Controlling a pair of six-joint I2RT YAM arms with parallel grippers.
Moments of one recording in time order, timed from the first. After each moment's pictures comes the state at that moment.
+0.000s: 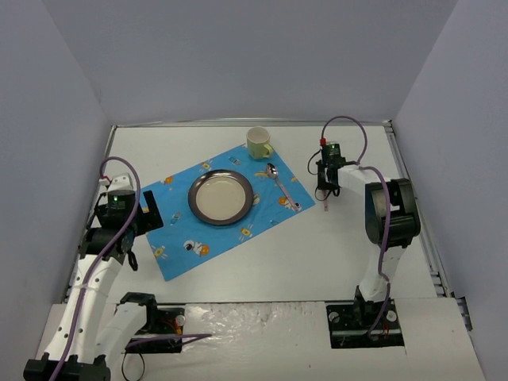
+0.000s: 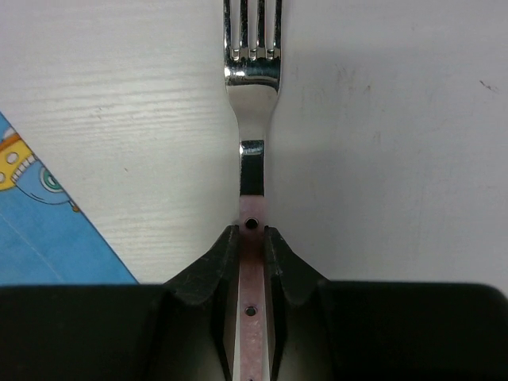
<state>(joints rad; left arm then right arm) -0.08 0.80 0.83 -0.80 -0.27 -0.32 0.17 1.94 1.20 -0.24 0.16 0.15</state>
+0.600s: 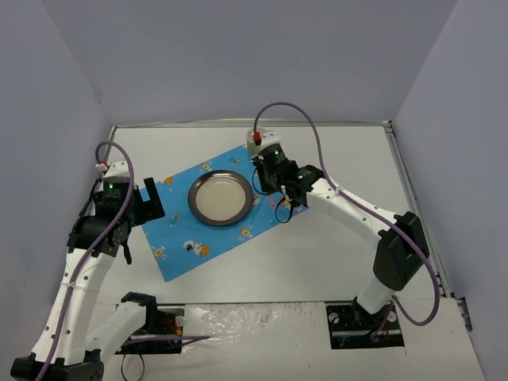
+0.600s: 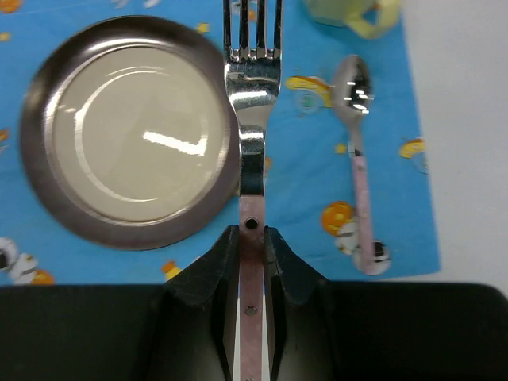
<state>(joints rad) -0.16 0.86 1.05 -0.94 -0.26 -0.35 0.67 1.63 1.33 -0.41 0.26 0.24</state>
